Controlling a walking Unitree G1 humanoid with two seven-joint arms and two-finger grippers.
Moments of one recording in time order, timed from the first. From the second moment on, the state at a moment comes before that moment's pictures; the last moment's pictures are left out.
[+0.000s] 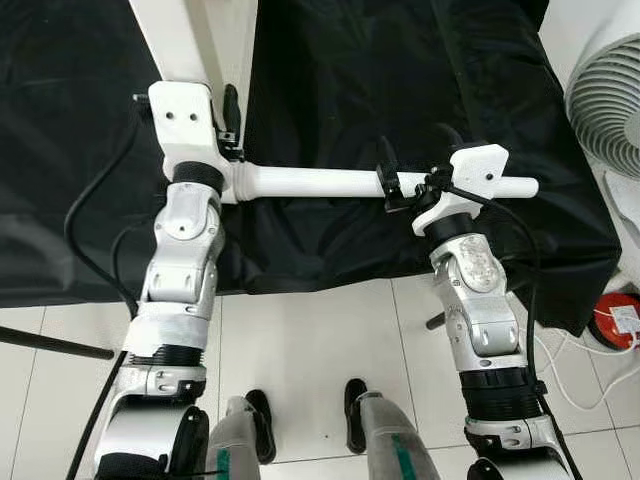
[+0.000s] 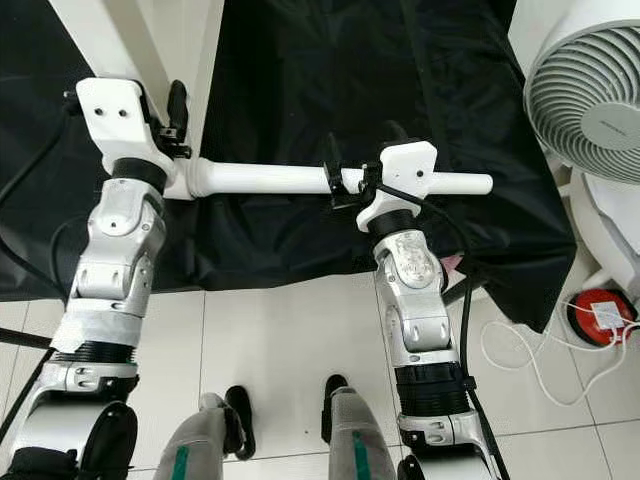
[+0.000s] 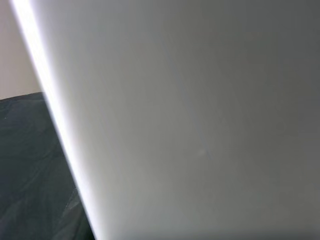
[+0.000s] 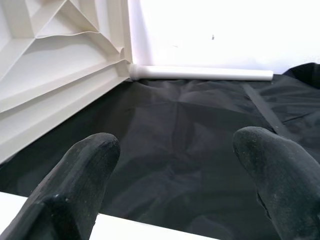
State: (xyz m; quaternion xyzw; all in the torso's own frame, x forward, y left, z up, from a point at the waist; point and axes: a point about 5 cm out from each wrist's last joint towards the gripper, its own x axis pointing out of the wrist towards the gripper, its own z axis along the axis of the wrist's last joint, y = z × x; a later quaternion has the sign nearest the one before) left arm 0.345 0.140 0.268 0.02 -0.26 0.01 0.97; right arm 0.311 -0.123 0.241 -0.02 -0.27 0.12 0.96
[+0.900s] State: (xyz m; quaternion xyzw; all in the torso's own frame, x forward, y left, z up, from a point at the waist) left arm 0.317 0.216 0.270 0.09 -0.27 0.04 0.96; right arm 0.317 -0.118 0.242 -0.02 -0.26 0.14 0.95
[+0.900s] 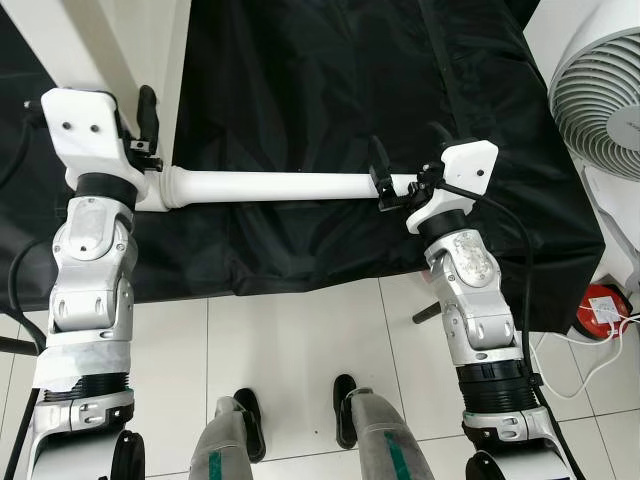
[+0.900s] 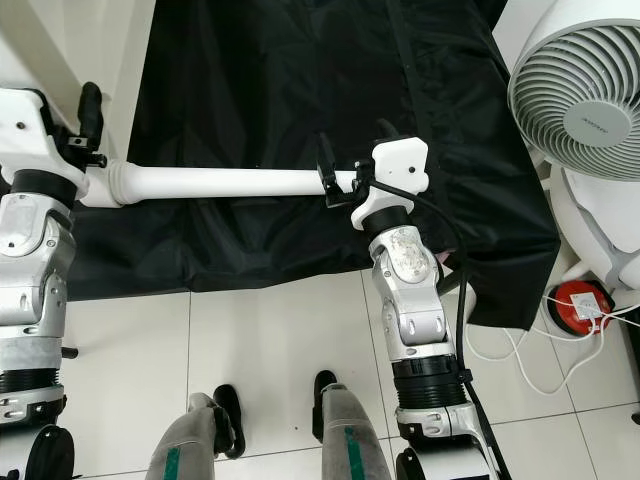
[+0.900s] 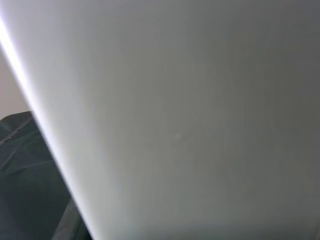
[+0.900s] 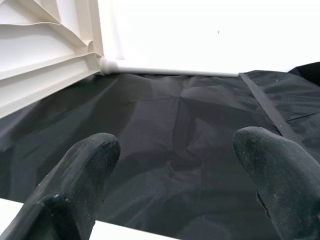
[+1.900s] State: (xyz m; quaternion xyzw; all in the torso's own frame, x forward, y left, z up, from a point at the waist) left arm 0.310 0.311 0.267 0.16 -0.23 0.02 0.96; right arm 0.321 -0.123 0.243 -0.03 -0.27 0.14 0.95
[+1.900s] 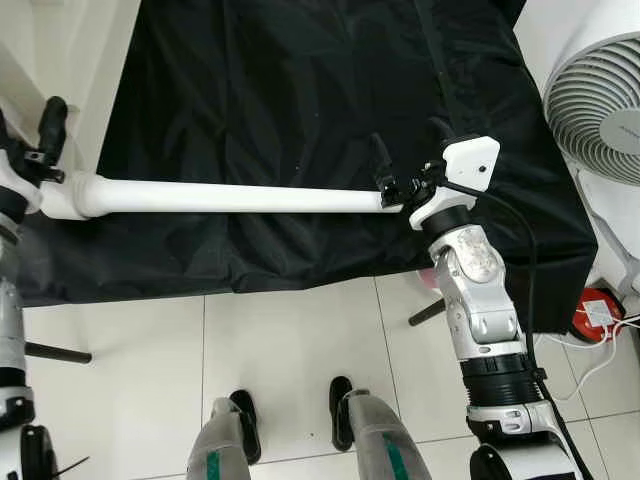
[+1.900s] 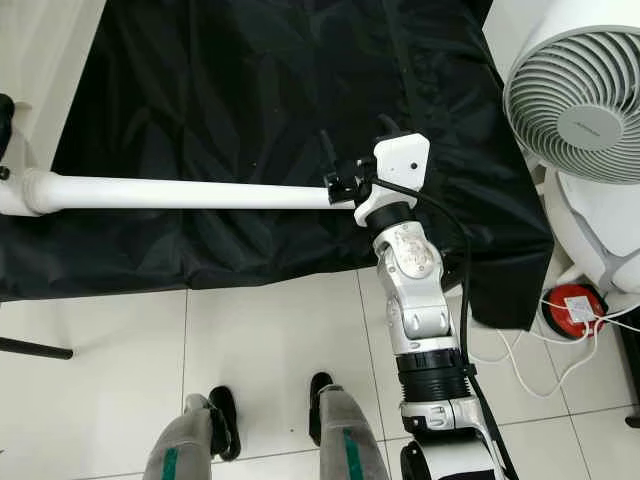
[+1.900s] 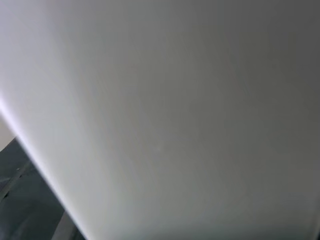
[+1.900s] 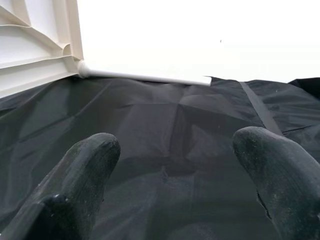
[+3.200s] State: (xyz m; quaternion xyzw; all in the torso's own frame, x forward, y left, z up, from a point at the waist) left arm 0.281 0.305 0.260 0.24 -0.22 -0.04 0.94; right arm 0.324 -0.131 0.241 -0.04 -0.27 0.13 0.95
